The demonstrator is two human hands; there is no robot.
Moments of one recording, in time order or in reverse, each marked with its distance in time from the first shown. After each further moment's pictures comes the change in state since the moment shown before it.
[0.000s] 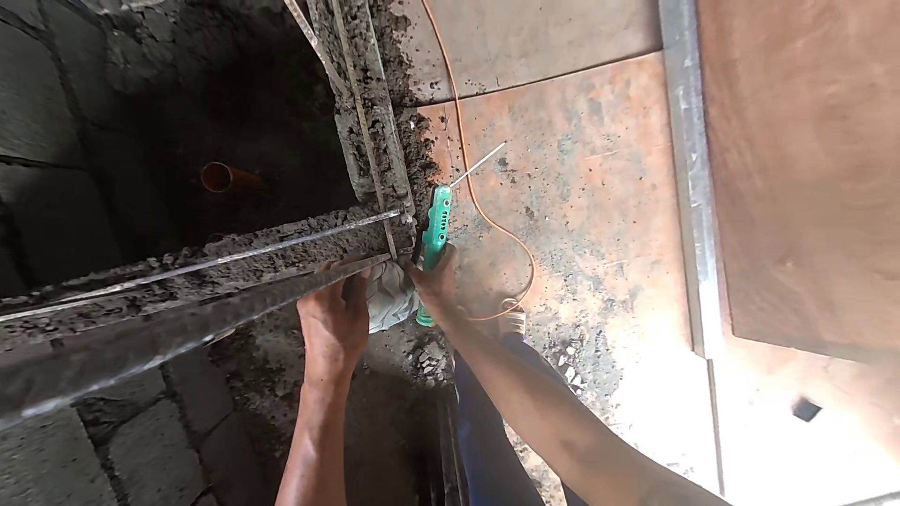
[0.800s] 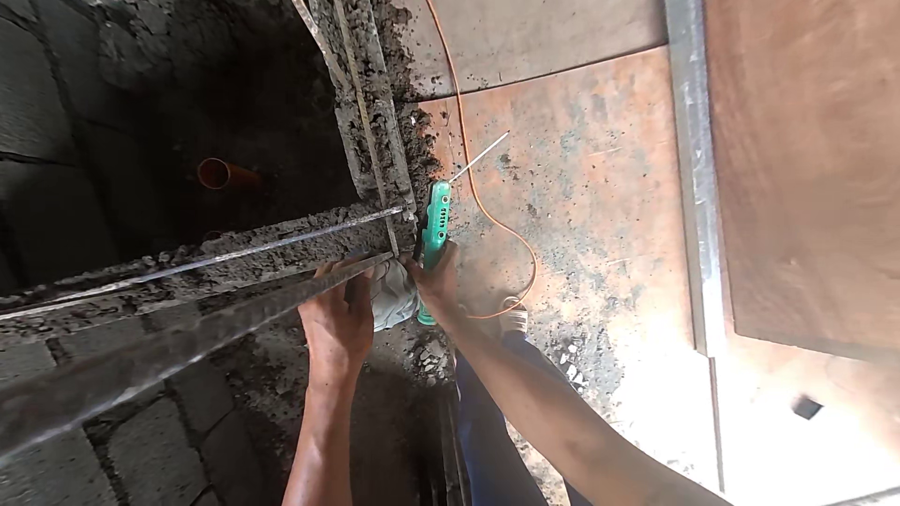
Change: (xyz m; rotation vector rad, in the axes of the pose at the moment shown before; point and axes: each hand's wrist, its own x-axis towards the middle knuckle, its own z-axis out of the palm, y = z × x) left_hand -0.003 -0.004 0.005 -0.024 0.038 0.018; right_hand -0.002 -0.002 0.004 -0.006 0.005 -0.021
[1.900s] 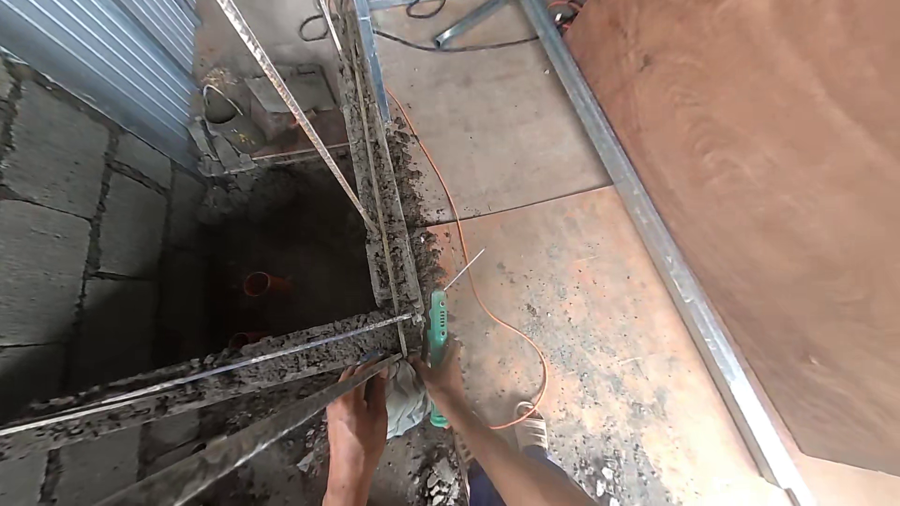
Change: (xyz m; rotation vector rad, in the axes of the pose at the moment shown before) left_hand -0.004 0.011 0.007 0.022 0.087 -0.066; right_hand 0.011 -0.012 -0.008 -0.080 -0.039 -0.001
